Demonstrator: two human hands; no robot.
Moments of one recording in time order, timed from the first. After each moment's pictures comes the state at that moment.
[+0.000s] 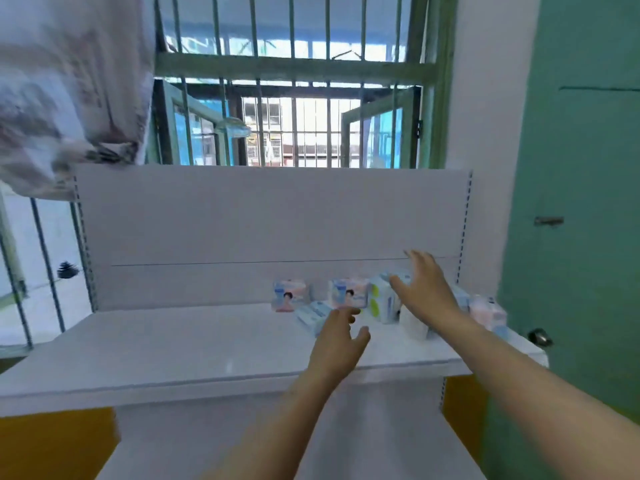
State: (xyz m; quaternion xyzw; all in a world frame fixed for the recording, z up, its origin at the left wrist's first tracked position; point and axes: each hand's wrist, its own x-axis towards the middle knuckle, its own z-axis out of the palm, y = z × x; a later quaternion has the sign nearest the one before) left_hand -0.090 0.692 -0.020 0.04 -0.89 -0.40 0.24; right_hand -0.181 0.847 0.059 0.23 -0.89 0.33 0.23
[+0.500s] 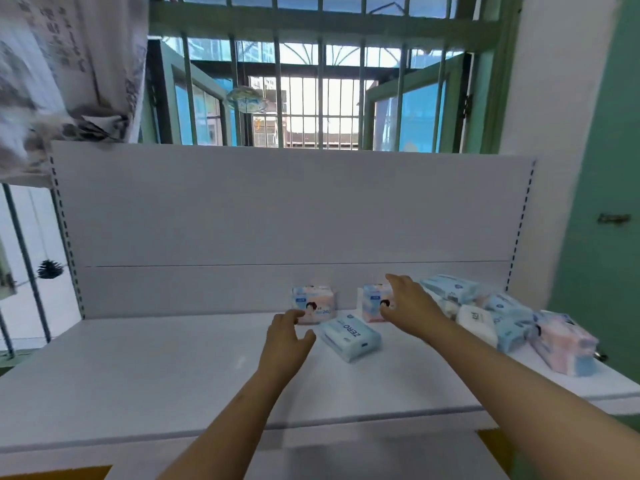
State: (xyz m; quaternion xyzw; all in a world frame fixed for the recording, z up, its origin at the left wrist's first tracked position) left_hand -0.166 0.495 -0.055 0.16 -0.88 -0.36 0.25; right_hand -0.286 0.708 0.016 0.25 -0.95 0.17 0.11
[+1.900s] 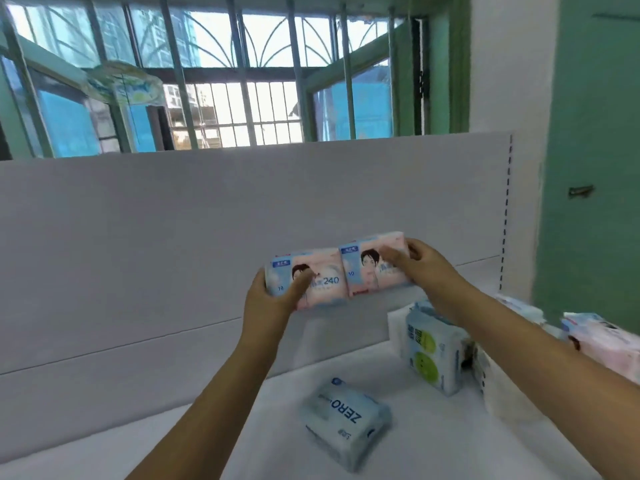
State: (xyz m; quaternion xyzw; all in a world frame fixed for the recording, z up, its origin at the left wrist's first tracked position) left_hand -0.342 0.464 0.038 -0.01 -0.68 -0.67 0.29; right_hand -0.426 0.700 0.057 0.20 -0.71 0.67 0.06
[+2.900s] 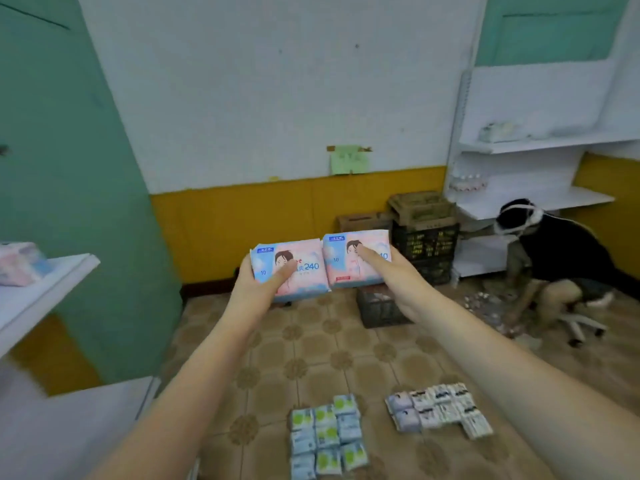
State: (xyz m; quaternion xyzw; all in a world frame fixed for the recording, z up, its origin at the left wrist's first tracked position) left_hand 0.106 0.925 -0.072 -0.39 -0.59 -0.63 -0.33; right_hand 0.318 1.030 -0.068 -0.38 -0.59 0.60 0.40
